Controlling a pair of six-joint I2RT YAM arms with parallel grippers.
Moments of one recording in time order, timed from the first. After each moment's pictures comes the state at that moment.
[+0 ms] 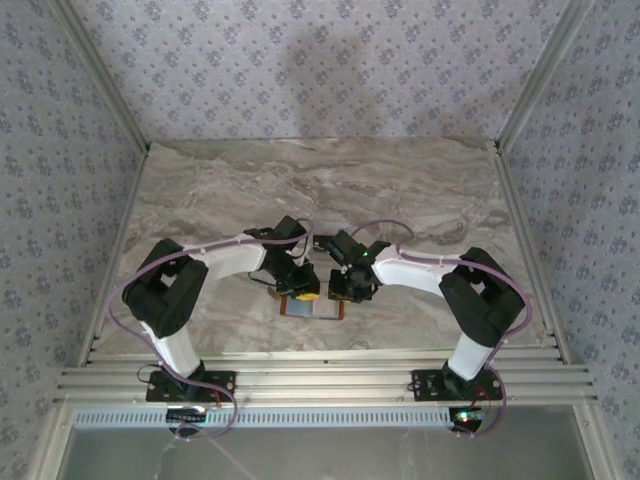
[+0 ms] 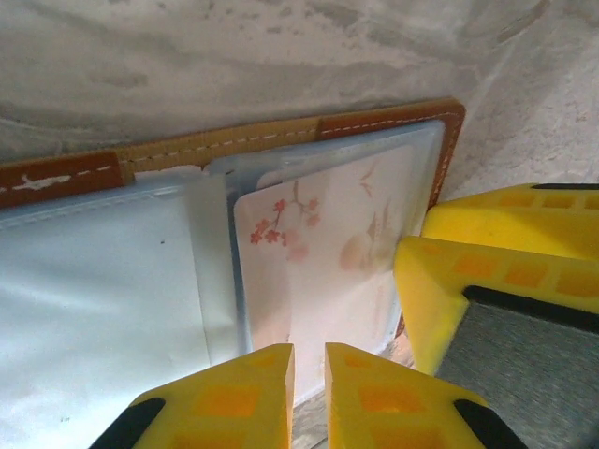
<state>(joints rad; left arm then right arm) -0.69 1.76 1.01 -0.55 0.57 -0.70 0.81 1.70 0.97 -0.55 -0.15 0.85</state>
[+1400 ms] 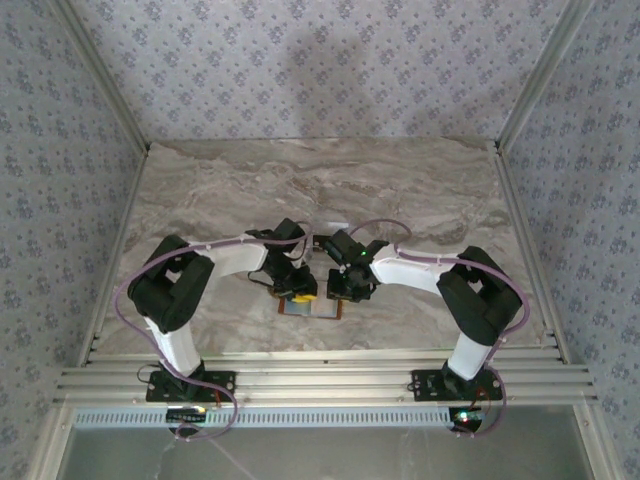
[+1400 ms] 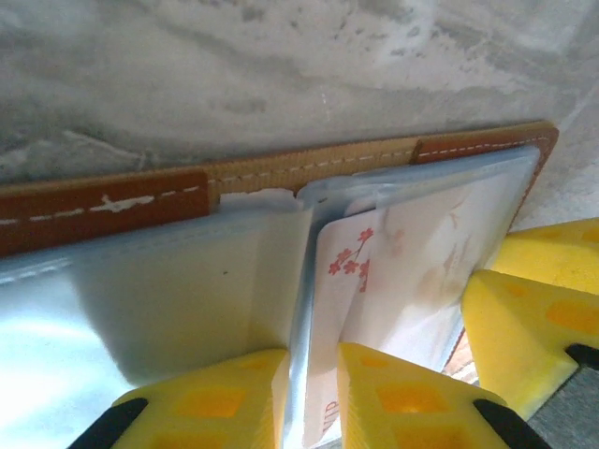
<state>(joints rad) -0.68 1.79 0.99 -0.54 0.54 -0.70 0.81 1.71 0.99 -0.55 -0.15 0.85</state>
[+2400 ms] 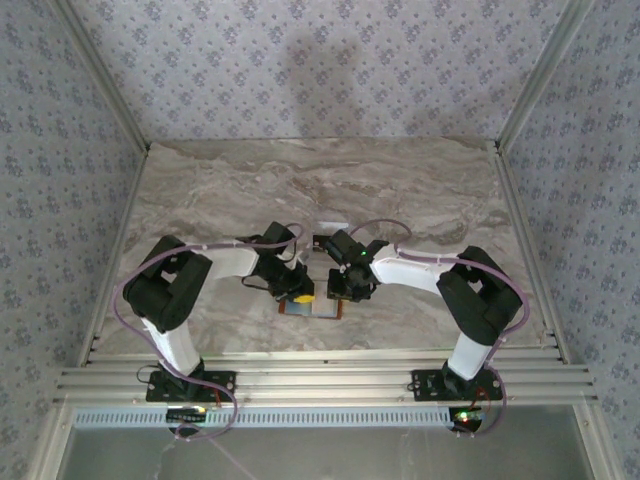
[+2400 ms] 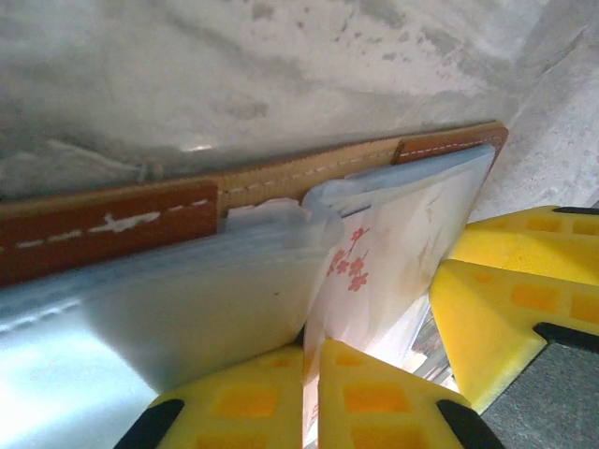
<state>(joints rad) -0.62 1.78 0.88 -0.34 0.69 -0.75 0.81 1.72 0.99 -0.55 -0.15 0.85</state>
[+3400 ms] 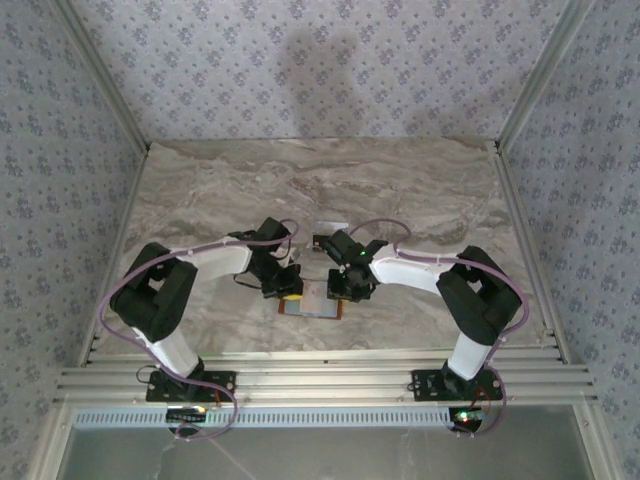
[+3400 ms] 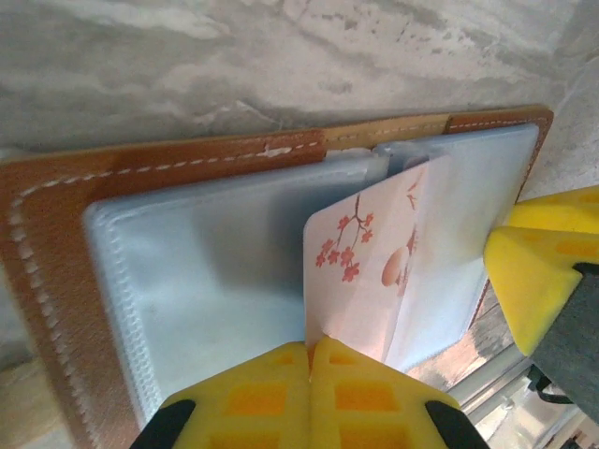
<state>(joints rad) -0.60 1.68 0.92 -0.57 0.53 -0.60 0.81 1.72 0.99 -0.56 -0.14 0.85</state>
